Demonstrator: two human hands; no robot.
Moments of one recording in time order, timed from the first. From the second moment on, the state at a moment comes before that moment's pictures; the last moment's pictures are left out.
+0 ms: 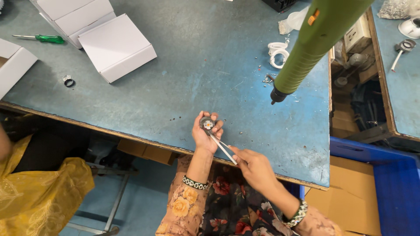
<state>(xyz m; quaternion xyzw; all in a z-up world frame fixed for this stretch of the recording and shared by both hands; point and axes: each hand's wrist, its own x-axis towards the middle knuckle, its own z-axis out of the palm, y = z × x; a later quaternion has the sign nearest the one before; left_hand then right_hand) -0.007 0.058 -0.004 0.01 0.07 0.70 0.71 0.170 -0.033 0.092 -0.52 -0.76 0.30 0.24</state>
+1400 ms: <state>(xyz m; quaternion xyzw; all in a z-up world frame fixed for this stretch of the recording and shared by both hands) -0.010 0.081 0.019 0.29 0.42 0.37 0.77 0.244 0.019 0.100 -0.24 -0.96 -0.06 0.13</state>
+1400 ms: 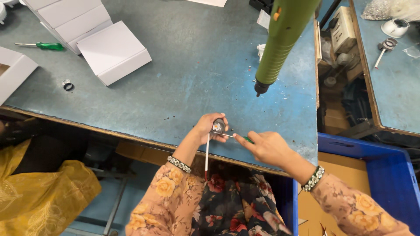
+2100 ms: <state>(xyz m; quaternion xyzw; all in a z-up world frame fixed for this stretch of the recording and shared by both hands) -0.028 0.022 0.040 0.41 0.32 0.43 0.74 0.220 -0.023 0.119 -0.37 -0.91 0.08 0.18</state>
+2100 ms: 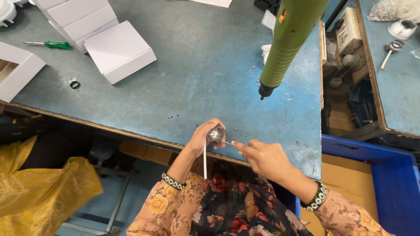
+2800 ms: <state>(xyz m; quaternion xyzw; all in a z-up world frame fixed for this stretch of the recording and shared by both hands) -0.019 -0.014 0.080 0.36 0.31 0.47 0.74 0.223 -0.058 0.156 -0.32 -0.92 -0.01 0.21</state>
